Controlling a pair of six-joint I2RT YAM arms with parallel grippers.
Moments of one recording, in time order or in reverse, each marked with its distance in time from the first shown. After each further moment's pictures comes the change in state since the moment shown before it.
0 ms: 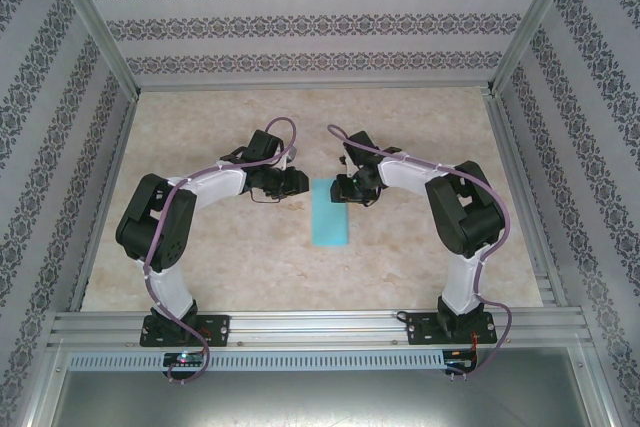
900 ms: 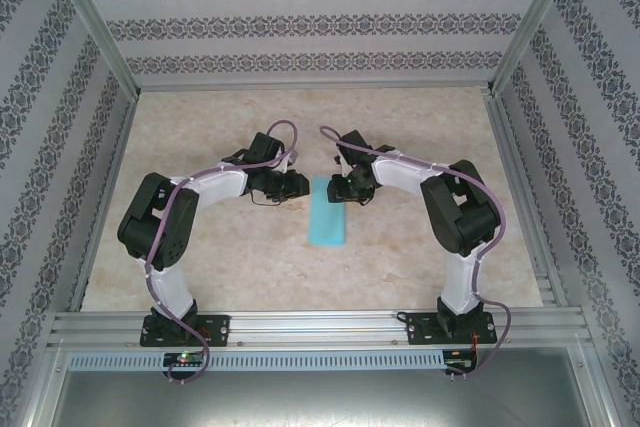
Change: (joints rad) left arm -0.005 0.013 -0.013 0.008 0.015 0.000; right arm 0.031 0.025 0.047 -0.037 0.060 -0.032
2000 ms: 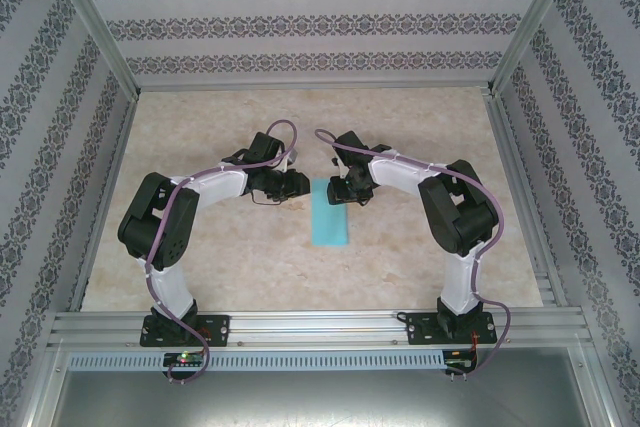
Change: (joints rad) left arm -0.002 0.002 0.000 0.018 0.000 -0.028; right arm 0.017 0.011 0.026 -0.045 0.051 -0.029
